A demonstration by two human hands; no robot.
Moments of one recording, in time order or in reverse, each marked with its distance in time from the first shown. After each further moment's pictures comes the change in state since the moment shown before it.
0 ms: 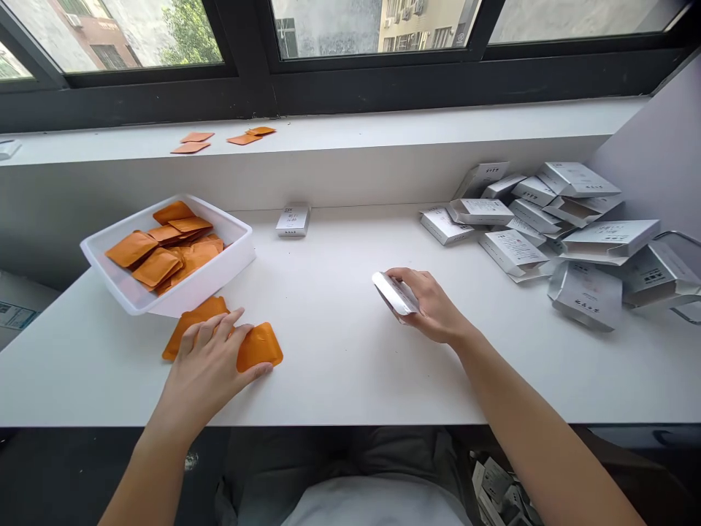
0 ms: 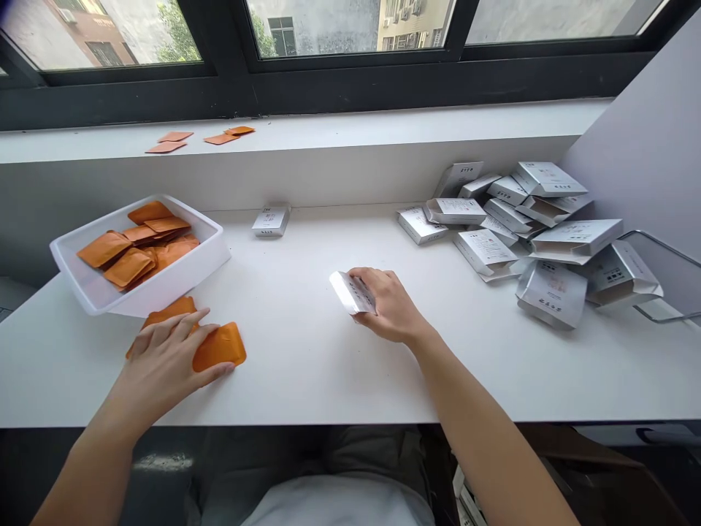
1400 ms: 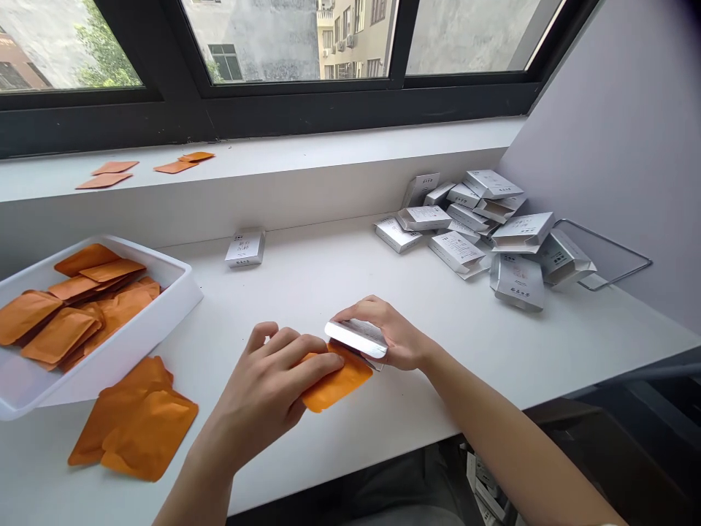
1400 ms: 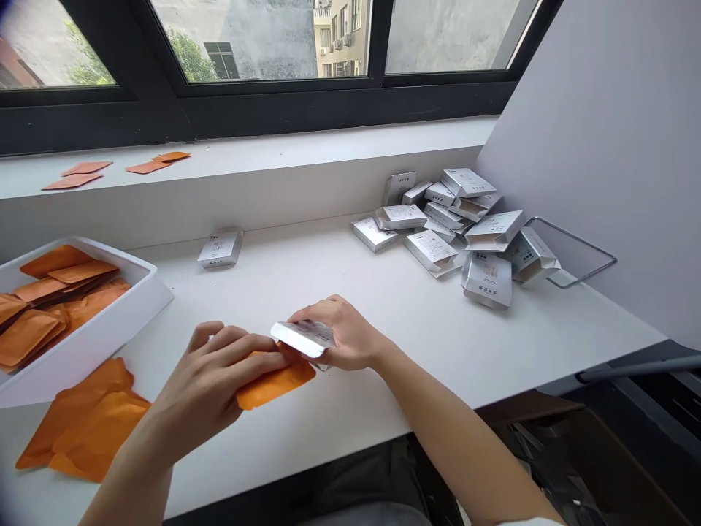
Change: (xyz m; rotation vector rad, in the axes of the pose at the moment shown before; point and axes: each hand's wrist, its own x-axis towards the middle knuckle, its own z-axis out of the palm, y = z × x) left_hand 0.085 0.109 -0.040 -0.579 0.219 0.667; right_hand 0.001 -0.018 0.001 0.329 -0.092 -0.130
